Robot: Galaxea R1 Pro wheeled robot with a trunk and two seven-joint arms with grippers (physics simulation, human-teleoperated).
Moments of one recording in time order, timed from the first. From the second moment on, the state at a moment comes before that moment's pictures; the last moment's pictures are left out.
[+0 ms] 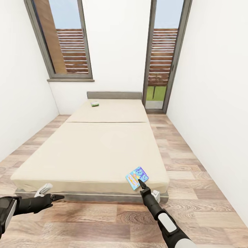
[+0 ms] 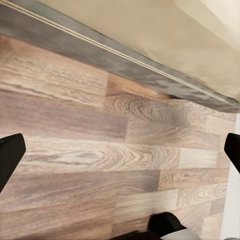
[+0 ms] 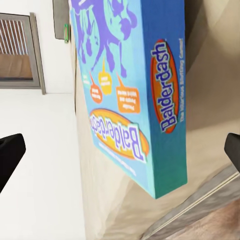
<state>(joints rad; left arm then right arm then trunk) -0.53 0.36 0.43 -0.74 -0.14 0.90 -1.00 -0.53 0.15 -0.22 -0.40 -0.94 0.16 0.63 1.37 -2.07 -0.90</state>
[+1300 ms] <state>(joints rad) -0.53 0.36 0.43 -0.74 -0.14 0.90 -1.00 -0.53 0.15 -0.22 -0.40 -0.93 0.16 0.63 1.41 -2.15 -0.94</state>
